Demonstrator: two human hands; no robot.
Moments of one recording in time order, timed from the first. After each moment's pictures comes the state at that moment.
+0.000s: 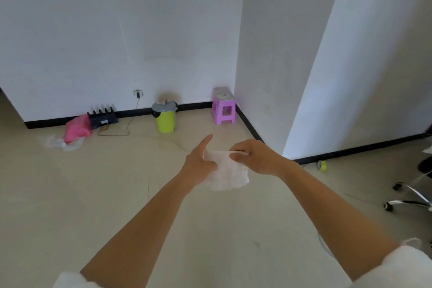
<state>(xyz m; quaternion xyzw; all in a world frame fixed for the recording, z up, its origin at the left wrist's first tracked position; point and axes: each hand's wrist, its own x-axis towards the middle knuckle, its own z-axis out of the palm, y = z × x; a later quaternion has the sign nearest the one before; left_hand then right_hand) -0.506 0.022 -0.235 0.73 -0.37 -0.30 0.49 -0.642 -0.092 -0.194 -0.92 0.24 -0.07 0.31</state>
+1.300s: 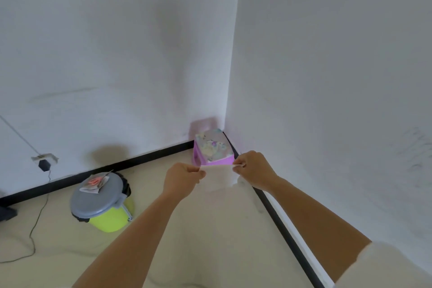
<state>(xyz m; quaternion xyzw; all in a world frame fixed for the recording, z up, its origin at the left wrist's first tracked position) 0.230 -0.896 -0.308 0.80 -0.31 -0.33 0.39 0.066 -1.023 -0.301 -0.84 0.42 -0.08 0.32</state>
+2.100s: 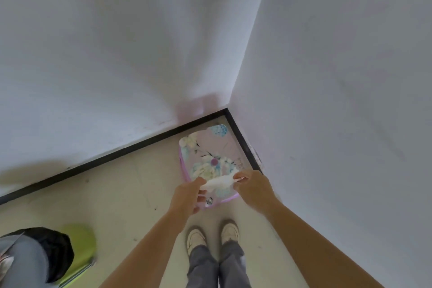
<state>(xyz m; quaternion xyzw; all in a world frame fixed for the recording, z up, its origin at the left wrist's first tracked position) 0.483 -1.365 -0.606 0.74 0.01 -0.58 0.34 0.340 -1.459 -0.601 -0.66 0.58 0.07 0.47</state>
